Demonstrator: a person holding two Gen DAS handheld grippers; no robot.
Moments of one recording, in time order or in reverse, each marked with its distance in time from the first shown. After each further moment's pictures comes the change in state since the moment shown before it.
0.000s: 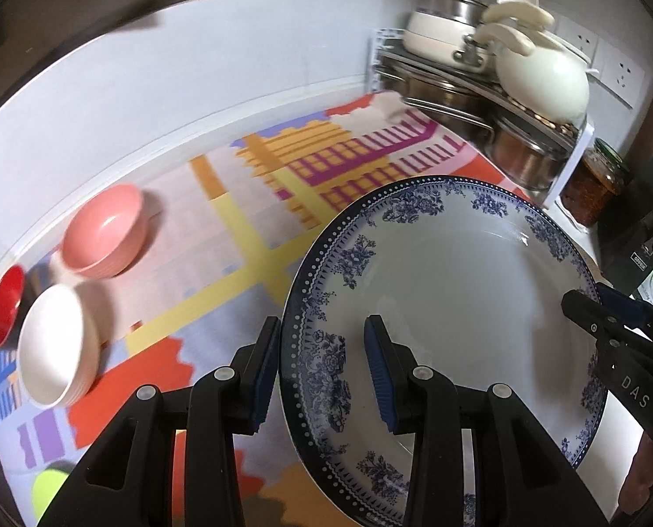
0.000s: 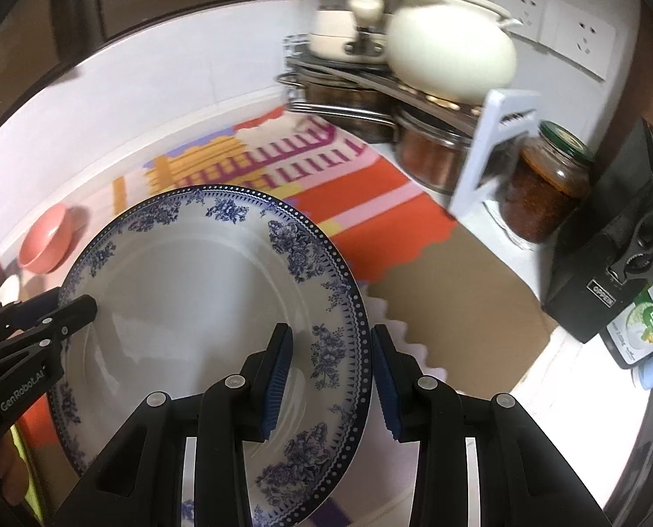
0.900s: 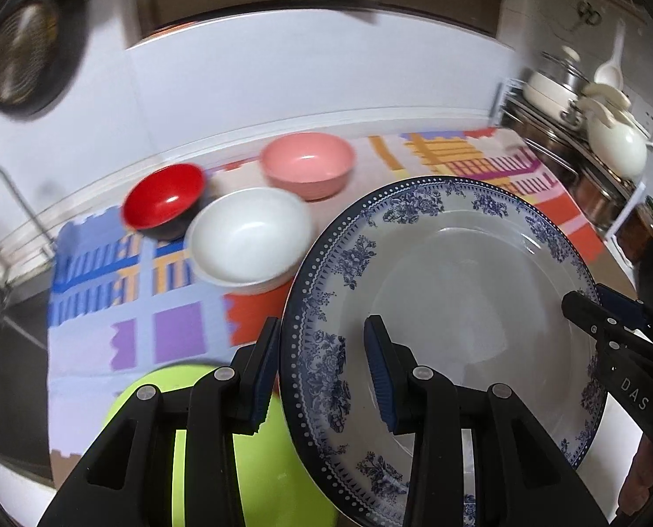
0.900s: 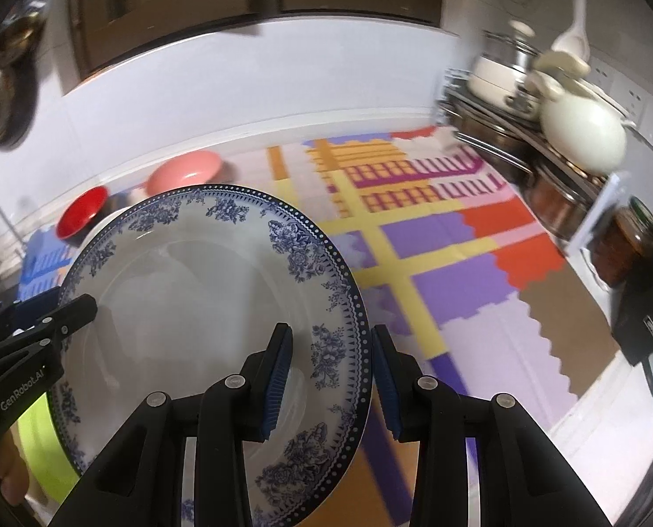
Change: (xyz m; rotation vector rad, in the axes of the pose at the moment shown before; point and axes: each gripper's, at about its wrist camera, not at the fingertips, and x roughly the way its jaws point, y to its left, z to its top) left arm -0.096 0.152 -0.104 -0.236 -0.046 0.182; right arm -0.062 0.153 -0.044 -0.228 -0.044 0.179
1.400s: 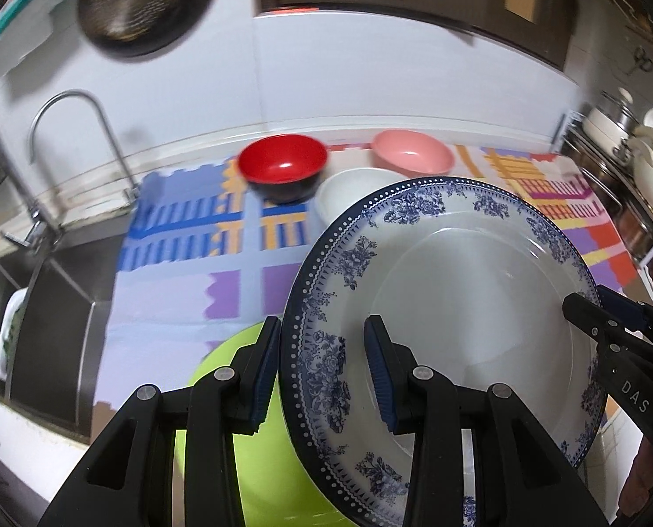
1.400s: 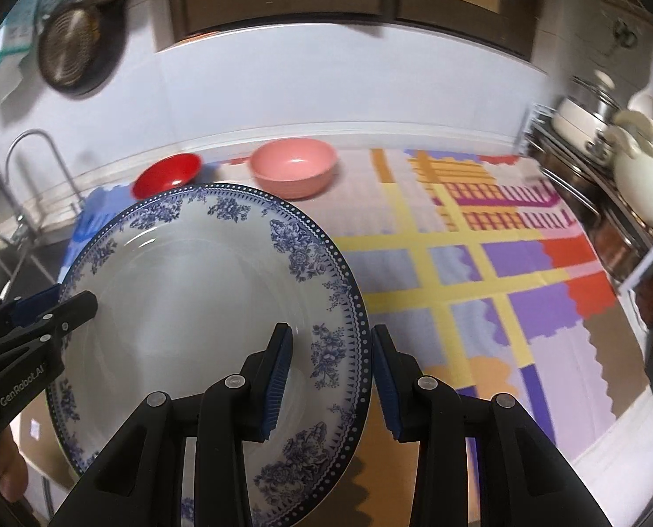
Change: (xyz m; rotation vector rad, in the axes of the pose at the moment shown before) left arm -0.033 0.090 -0.042 -0.142 -0.008 0.117; right arm -0.014 0.098 -0.011 -0.148 -0.012 0.118
